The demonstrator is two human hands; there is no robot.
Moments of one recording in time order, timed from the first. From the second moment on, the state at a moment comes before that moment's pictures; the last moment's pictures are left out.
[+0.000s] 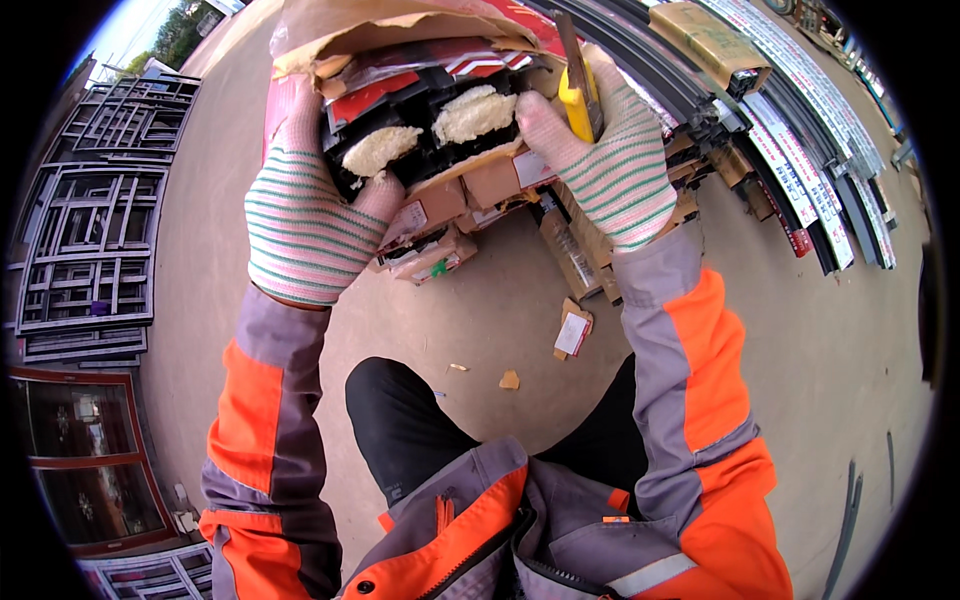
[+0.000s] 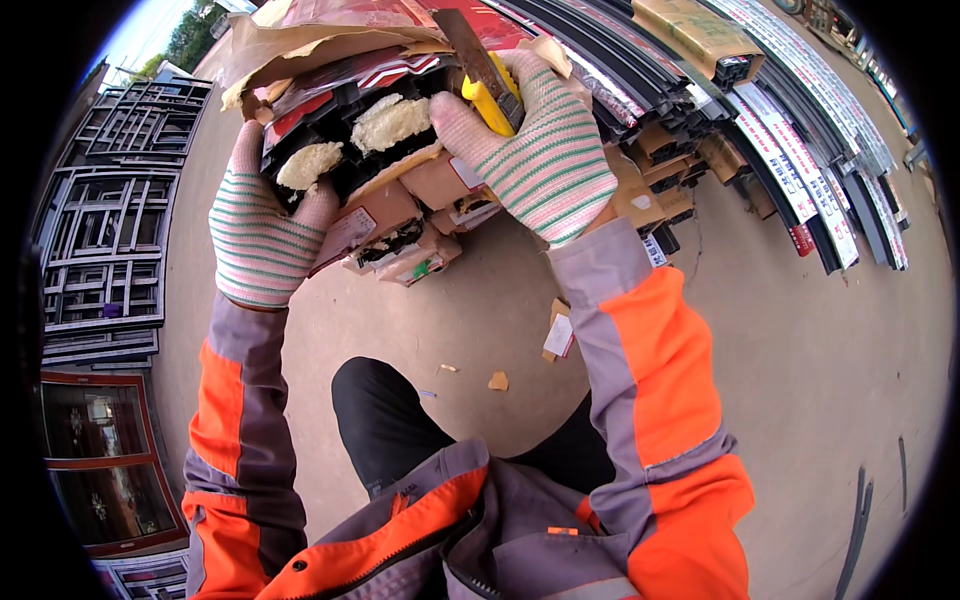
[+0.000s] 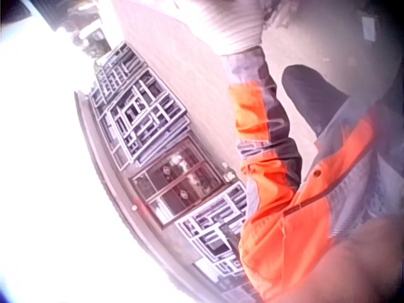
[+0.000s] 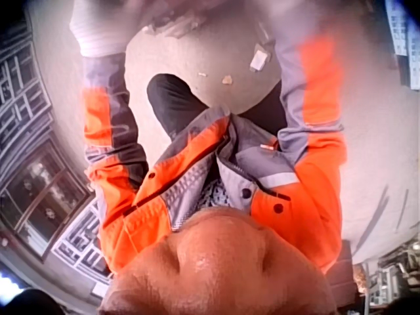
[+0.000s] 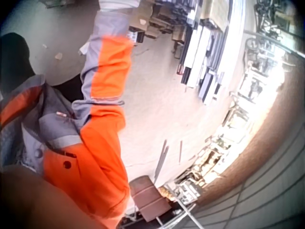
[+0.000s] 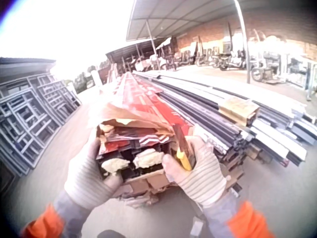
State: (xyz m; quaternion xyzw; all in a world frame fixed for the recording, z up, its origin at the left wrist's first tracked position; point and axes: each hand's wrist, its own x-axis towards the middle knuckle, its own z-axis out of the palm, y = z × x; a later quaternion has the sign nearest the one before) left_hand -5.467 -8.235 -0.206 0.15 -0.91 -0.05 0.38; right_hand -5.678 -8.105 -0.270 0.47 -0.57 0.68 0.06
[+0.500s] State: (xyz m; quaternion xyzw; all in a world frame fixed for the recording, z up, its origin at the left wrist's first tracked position) left_hand -5.464 -8.237 -0.212 0.16 -0.92 -0.06 0.36; right_hand -5.670 -8.099 -0.272 0.51 -0.59 0.62 0.02
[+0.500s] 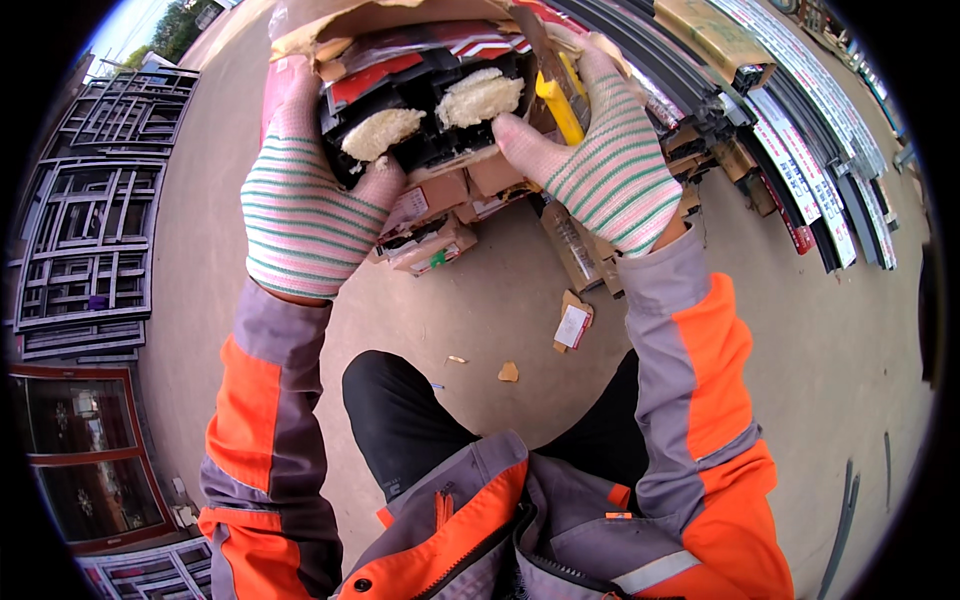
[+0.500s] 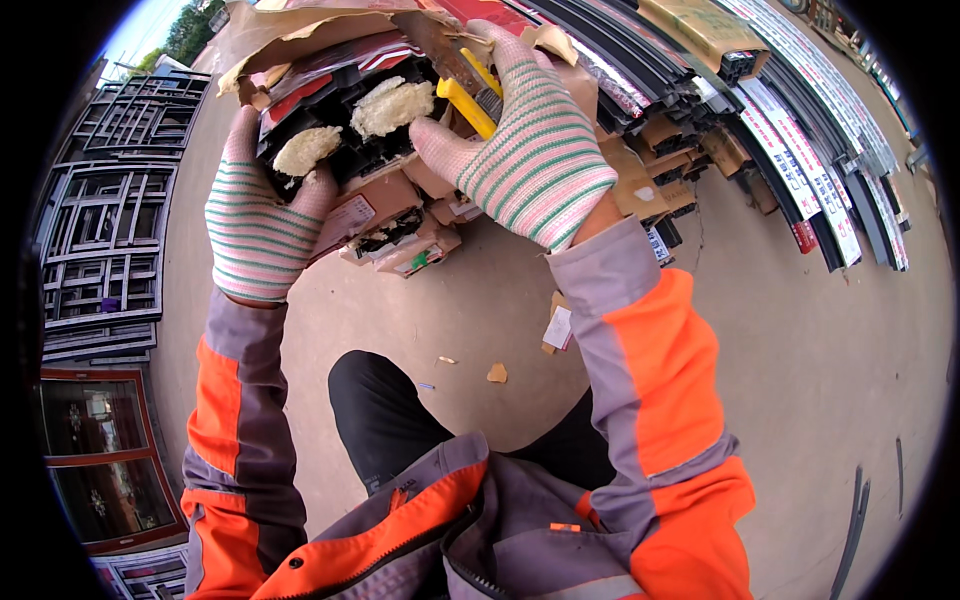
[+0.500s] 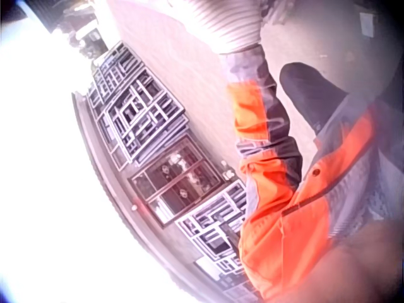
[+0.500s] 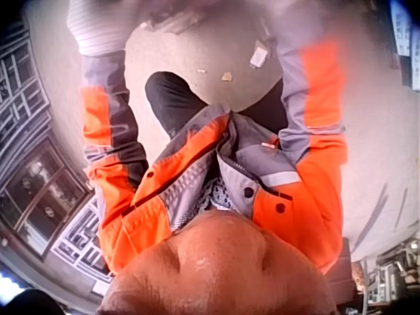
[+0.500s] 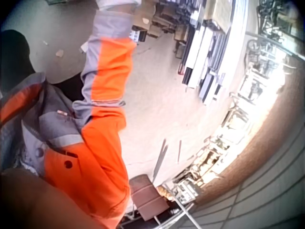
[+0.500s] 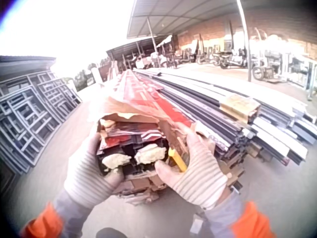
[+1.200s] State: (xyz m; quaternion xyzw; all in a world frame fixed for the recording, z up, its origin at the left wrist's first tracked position) left_hand -5.467 -8.230 -0.207 0.18 -0.90 -0.07 0.38; right_hand -5.655 -8.104 -0.253 0.42 -0.75 0.51 0.03
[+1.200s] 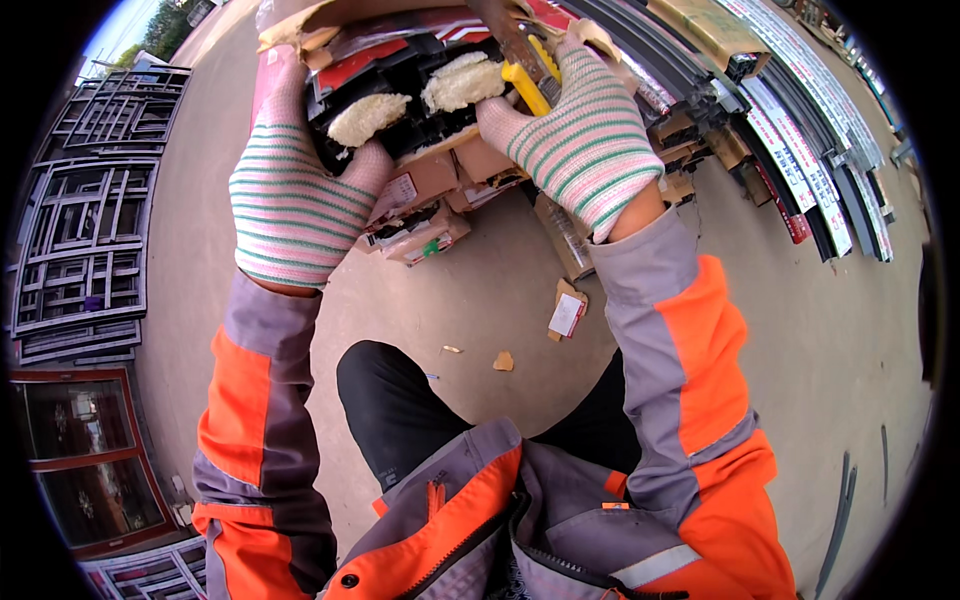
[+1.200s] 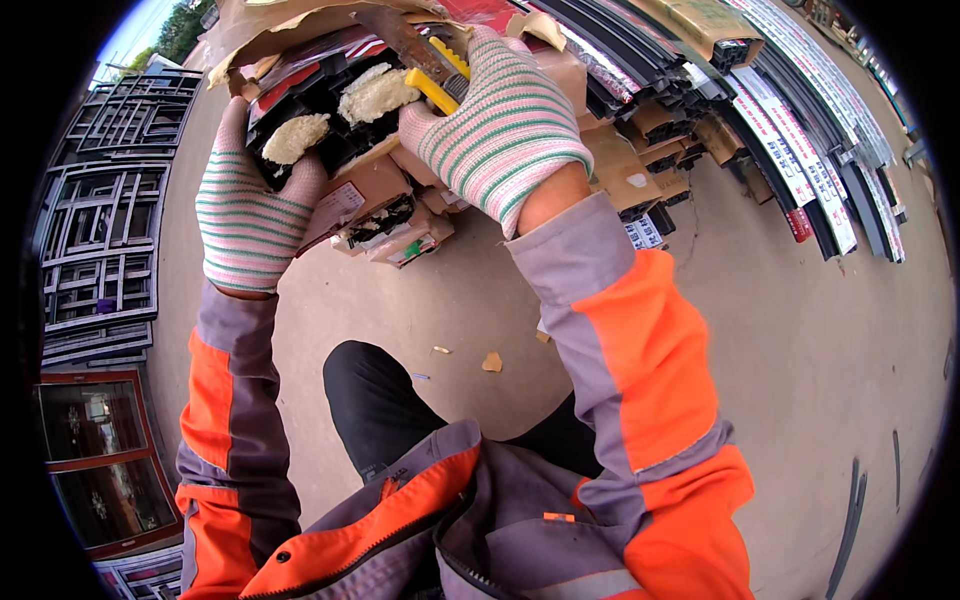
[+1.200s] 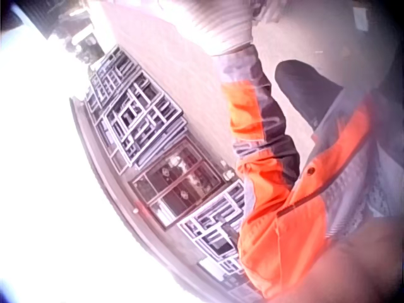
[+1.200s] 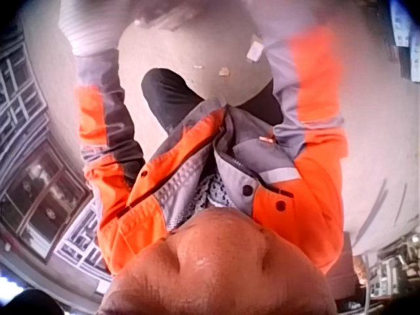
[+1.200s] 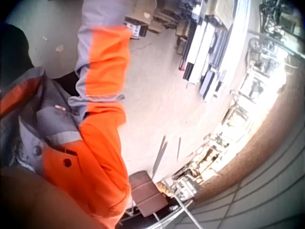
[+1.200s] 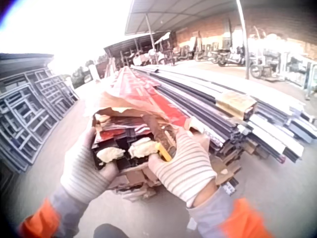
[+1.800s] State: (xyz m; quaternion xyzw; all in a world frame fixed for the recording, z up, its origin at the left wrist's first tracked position) left_hand -5.472 -8.225 -0.204 0.15 -0.91 -0.14 0.35; right_hand -5.658 -8.097 -0.250 0.40 -0.74 0.53 -0.05
